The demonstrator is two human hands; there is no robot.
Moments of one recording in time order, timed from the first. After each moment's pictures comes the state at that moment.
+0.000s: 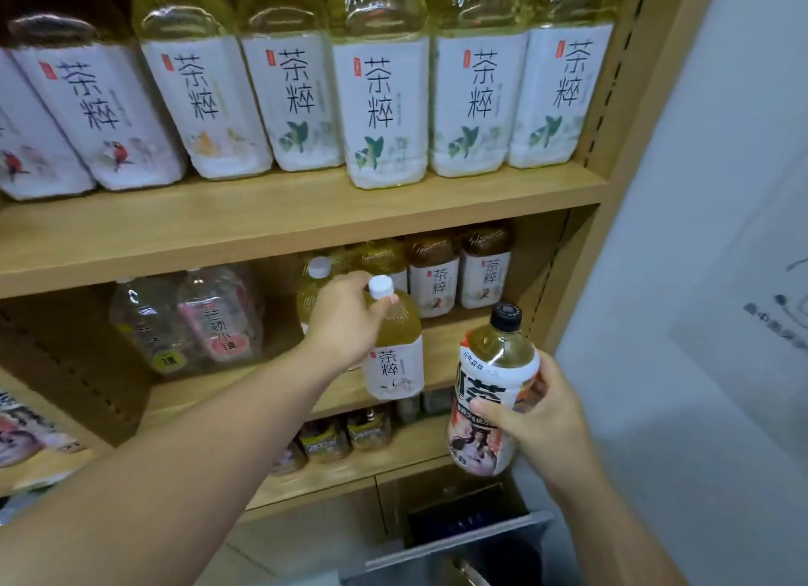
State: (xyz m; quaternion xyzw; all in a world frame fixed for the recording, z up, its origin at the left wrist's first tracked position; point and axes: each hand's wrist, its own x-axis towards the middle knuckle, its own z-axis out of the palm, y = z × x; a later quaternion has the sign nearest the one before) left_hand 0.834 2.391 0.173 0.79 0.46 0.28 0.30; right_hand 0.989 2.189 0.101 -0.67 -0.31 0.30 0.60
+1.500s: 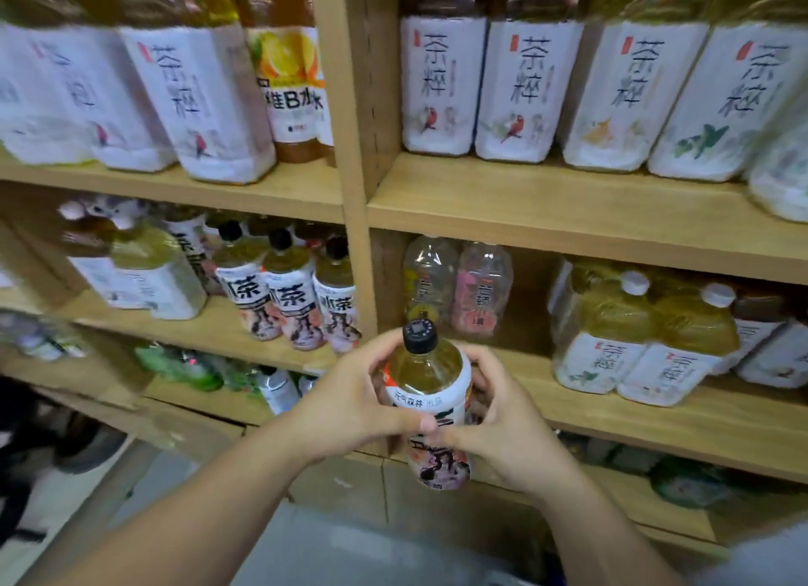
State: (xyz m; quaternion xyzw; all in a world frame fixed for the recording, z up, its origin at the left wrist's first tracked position) left_hand 0.500 2.376 0.156 0.68 0.40 0.31 0.52; right_hand 0.708 2.340 0.133 -0.52 -0.59 0.48 0.38
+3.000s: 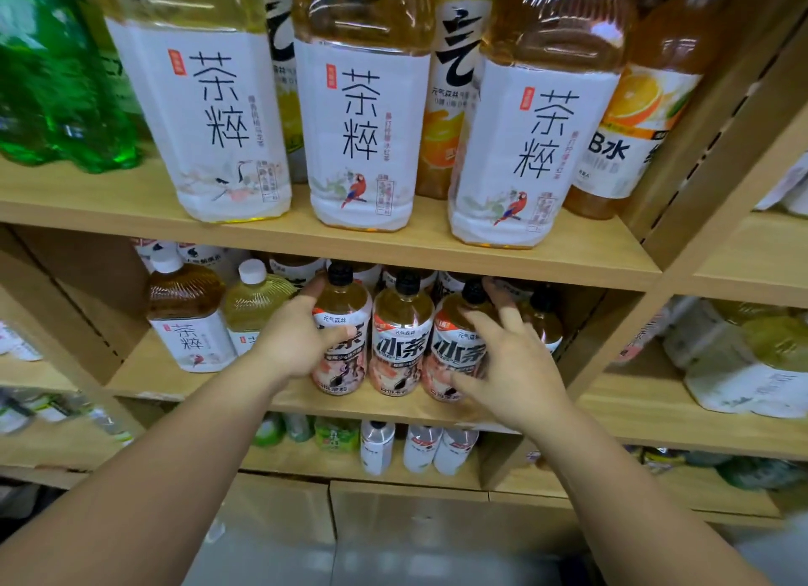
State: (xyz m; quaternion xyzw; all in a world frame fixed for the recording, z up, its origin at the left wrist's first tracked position) left_hand 0.172 2.617 0.131 0.69 0.59 0.26 0.32; right_hand 0.432 2.499 0.161 -0.73 -0.66 0.06 0.15
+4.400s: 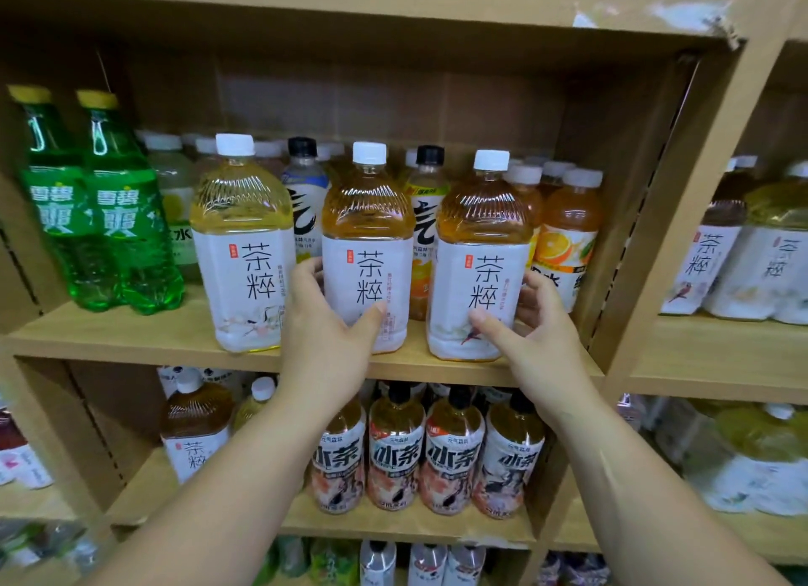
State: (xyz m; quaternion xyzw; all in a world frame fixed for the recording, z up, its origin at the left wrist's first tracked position) left_hand 0.224 2.561 0.304 0.61 0.49 0.57 0.24; right_hand 0.445 2.519 0.292 -0.56 -0.54 0.18 0.60
